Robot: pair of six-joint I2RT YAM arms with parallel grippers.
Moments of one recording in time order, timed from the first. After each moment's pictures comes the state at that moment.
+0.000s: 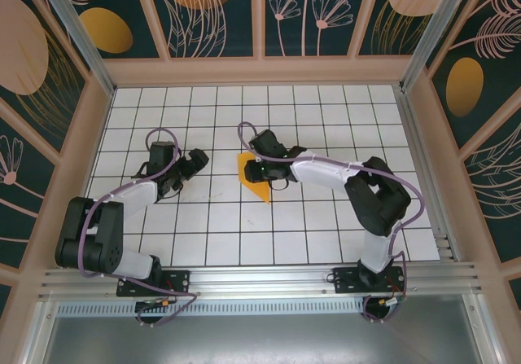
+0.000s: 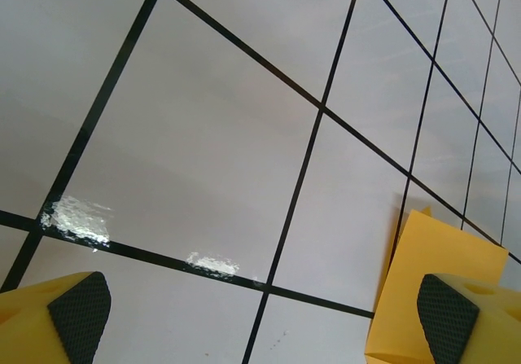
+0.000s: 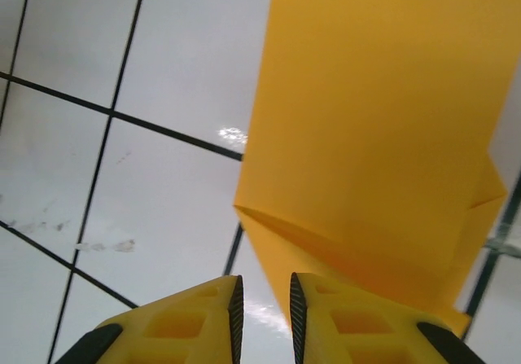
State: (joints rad) left arm -0.15 1.45 0.60 0.05 0.24 -0.82; right arm 0.82 1.83 1.21 -0.33 -0.09 0.56
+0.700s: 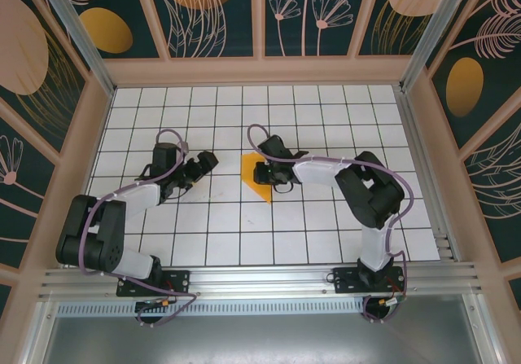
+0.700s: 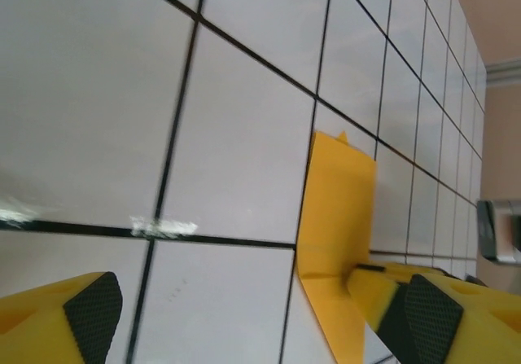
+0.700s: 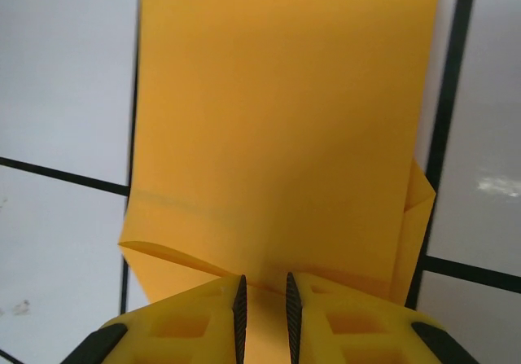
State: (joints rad) left arm -0.20 1.47 0.57 0.16 0.47 -0.83; right arm 0.74 1.91 1.11 -0.20 -0.11 0.67
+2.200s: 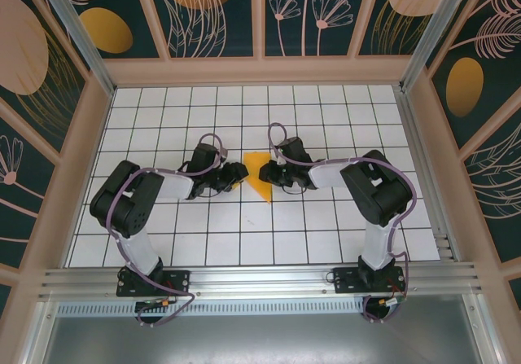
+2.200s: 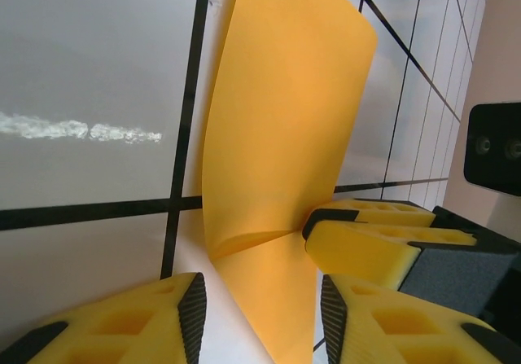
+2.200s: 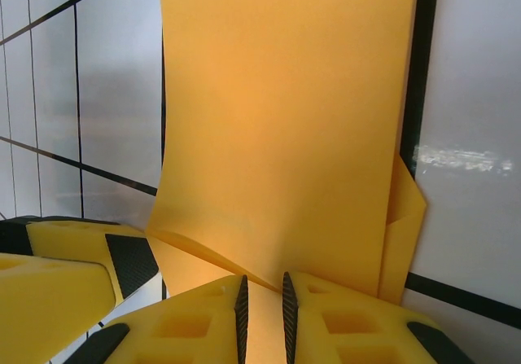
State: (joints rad) left arm -0.45 1.79 0.71 0.34 0.53 -1.03; right arm 0.62 1.89 0.91 0.14 -0.39 0.77
